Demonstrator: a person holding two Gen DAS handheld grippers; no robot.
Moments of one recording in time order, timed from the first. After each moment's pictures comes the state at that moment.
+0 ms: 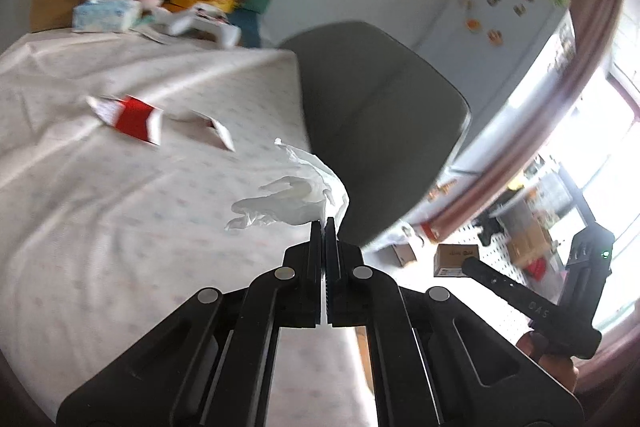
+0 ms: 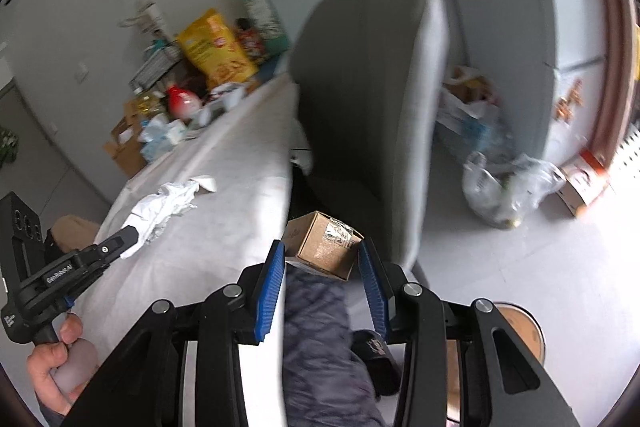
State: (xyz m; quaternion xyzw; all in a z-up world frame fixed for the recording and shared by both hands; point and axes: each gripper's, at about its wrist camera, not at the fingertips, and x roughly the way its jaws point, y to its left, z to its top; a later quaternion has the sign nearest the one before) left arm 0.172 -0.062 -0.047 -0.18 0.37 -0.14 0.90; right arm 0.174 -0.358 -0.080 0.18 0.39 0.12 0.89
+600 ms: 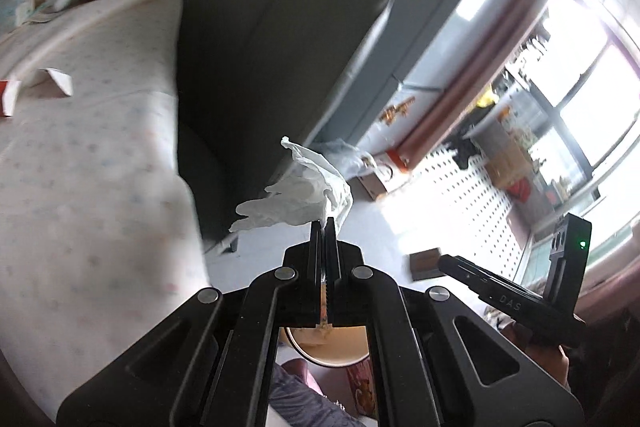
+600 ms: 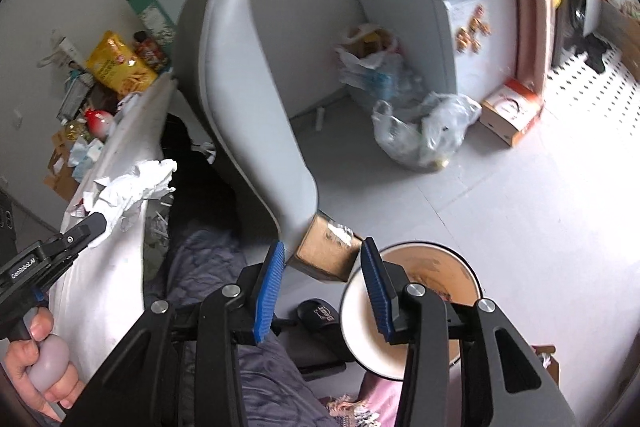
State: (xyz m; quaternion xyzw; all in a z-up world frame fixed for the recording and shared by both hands) left arm 0.178 -0.203 -0.091 -0.10 0.45 -0.23 0.86; right arm 0.120 -0.483 -0.164 0.24 0.45 0.00 0.86
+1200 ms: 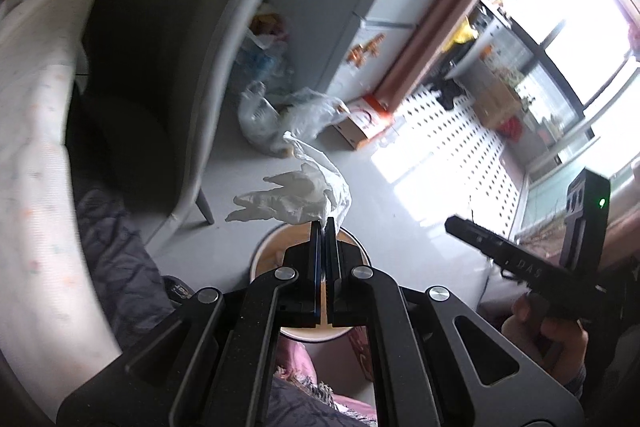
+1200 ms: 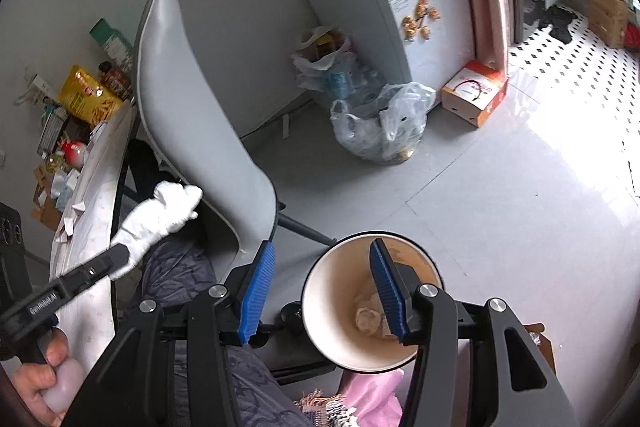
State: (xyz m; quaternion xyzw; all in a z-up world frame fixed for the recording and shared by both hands) left arm 0.170 -0.288 -0.131 -0.03 0.50 -0.29 0.82; right arm 0.080 -0.544 -0.186 0.28 0.44 -0.06 0.85
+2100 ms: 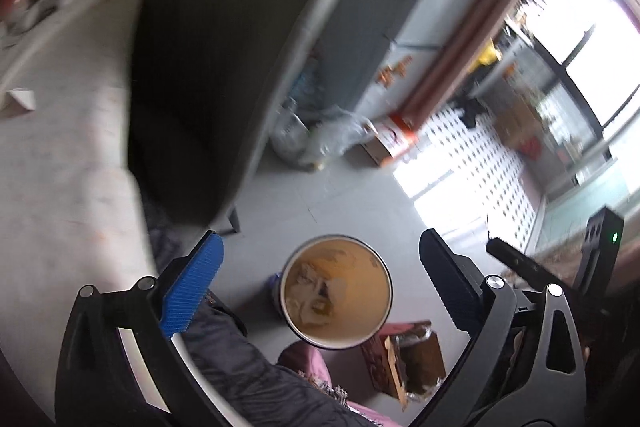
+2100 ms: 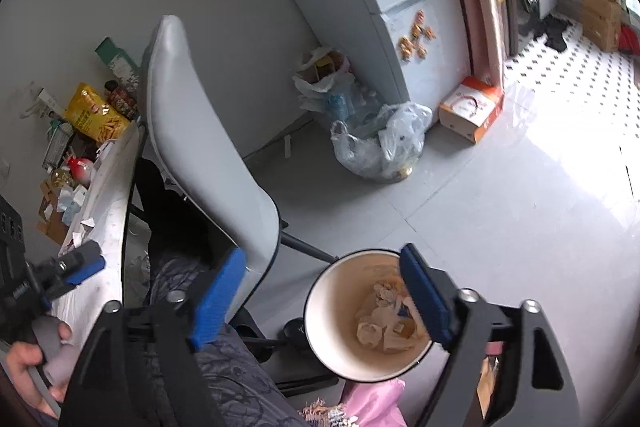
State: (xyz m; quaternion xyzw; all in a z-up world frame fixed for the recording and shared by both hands) left arm 0.189 -0.244 -0.092 -0.05 0.48 -0.23 0.84; right arm 0.072 -0.547 -0.163 0.28 0.40 -0.06 0.87
